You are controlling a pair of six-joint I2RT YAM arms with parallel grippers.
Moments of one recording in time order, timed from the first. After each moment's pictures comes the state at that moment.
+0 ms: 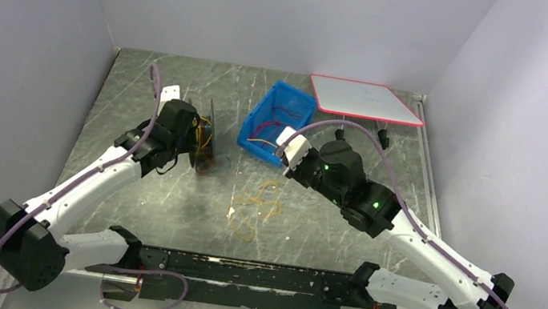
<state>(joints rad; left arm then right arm) -0.50 1.12 0.91 -0.55 -0.48 -0.63 0.93 1.01 1.02 -0.40 0.14 -0.46</state>
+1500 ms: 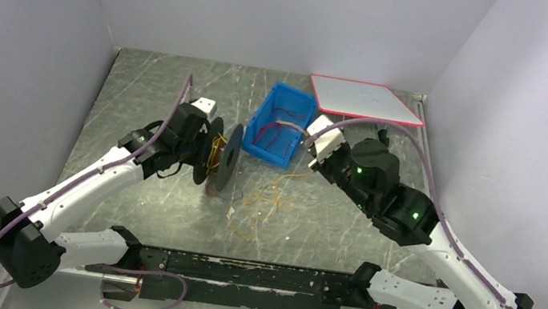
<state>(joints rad) -0.58 1.14 0.97 -0.63 -0.24 -0.35 0.94 0.92 1.19 -0.60 0.27 -0.43</state>
